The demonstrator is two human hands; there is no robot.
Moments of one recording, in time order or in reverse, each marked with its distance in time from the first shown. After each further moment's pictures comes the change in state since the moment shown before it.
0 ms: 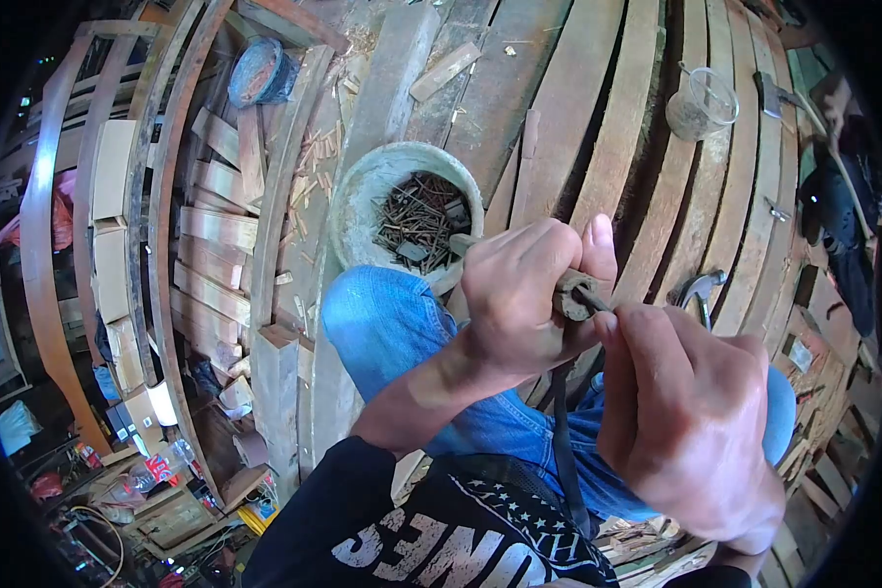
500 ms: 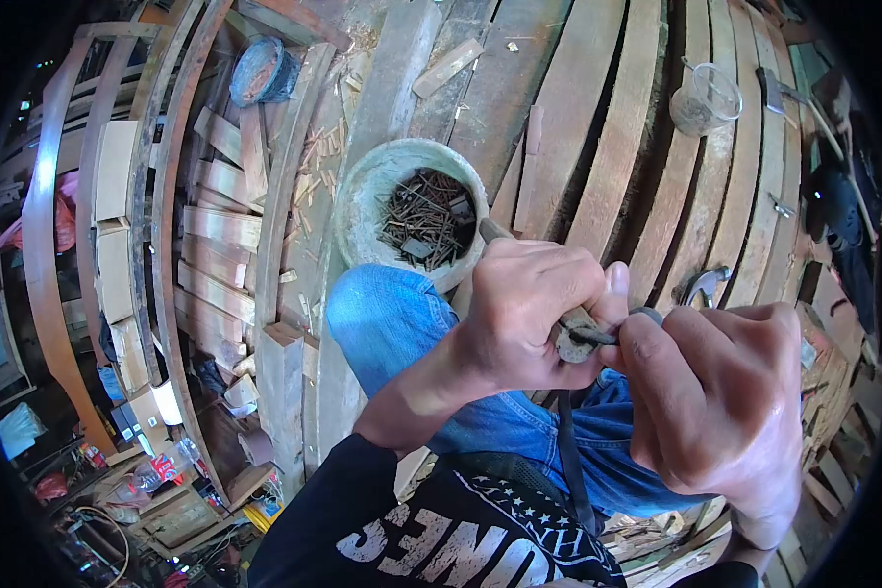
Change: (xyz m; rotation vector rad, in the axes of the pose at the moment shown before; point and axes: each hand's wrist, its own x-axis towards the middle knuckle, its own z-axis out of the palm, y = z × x) left_hand 0.001 -0.006 -0.019 -0.256 -0.268 0.059; right_hand 0.008 0.010 -0.015 -0.097 -0.054 -0.225
